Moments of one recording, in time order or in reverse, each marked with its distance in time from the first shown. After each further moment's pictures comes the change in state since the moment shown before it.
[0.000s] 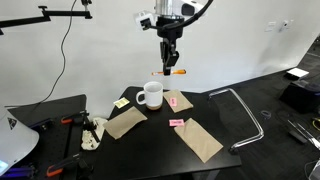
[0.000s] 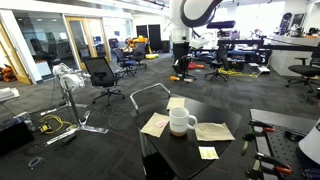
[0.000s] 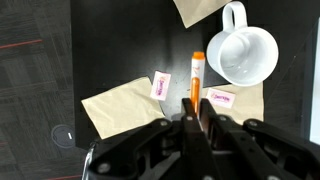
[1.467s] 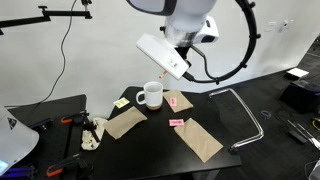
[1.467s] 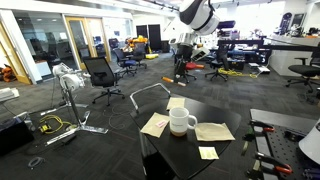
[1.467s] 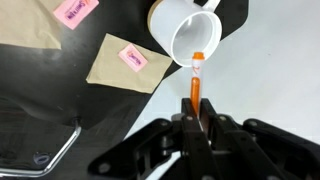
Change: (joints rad) arm -0.160 0.069 -0.001 -0.001 0.720 -0.032 -1.265
